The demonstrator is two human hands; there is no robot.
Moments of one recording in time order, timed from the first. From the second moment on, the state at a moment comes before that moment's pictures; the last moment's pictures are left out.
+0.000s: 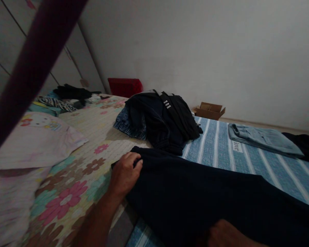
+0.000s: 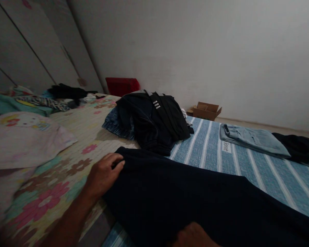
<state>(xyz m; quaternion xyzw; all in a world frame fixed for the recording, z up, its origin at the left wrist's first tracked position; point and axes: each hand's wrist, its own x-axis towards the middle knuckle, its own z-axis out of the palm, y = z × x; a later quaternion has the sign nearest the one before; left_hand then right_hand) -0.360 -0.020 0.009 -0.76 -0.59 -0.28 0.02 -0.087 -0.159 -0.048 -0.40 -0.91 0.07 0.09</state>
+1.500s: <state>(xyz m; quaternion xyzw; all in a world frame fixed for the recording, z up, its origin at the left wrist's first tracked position) -0.355 -0.019 -0.048 -0.70 -0.65 -0.26 0.15 -0.196 0.061 -0.004 -0.57 -0.81 0.06 0.09</state>
